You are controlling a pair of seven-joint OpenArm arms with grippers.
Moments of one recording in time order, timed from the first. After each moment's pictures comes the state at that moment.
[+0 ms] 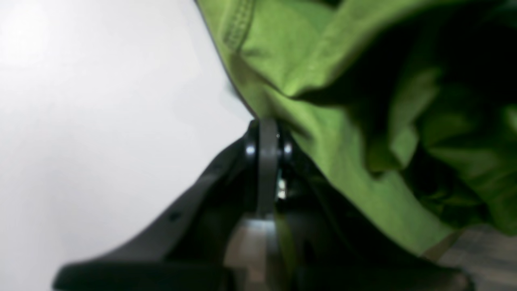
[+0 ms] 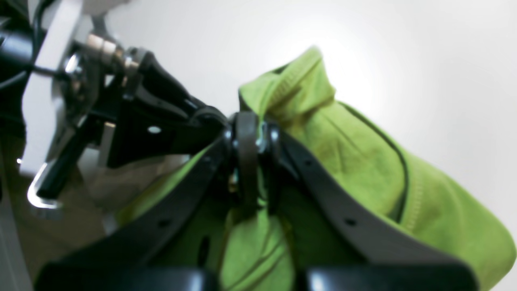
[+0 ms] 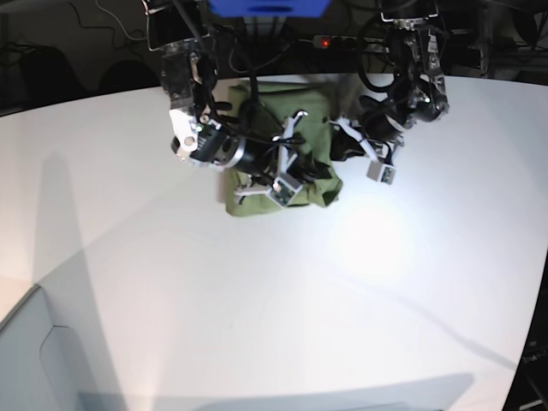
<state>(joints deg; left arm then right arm) 15.2 -4.6 -14.8 92.3 -30.2 -33.2 49.3 -5.4 -8.3 -10.4 93.6 5.7 46.8 -40.0</state>
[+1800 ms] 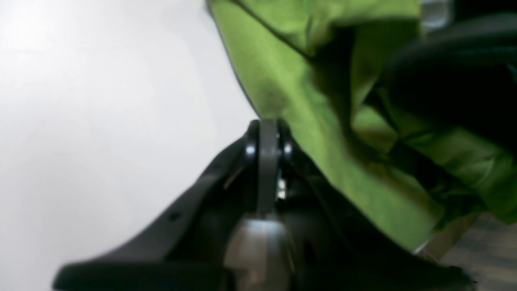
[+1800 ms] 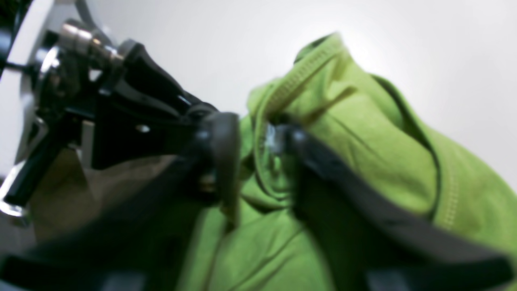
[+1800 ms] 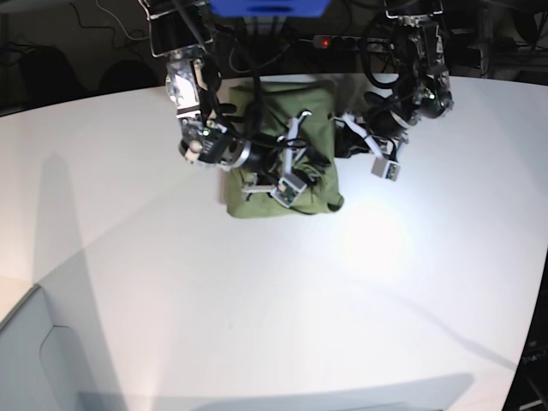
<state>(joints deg) 16.1 -5.5 -15.0 92.6 -30.9 -33.4 49.0 -4.0 -8.3 -11.3 87.7 6.1 46.8 -37.8</state>
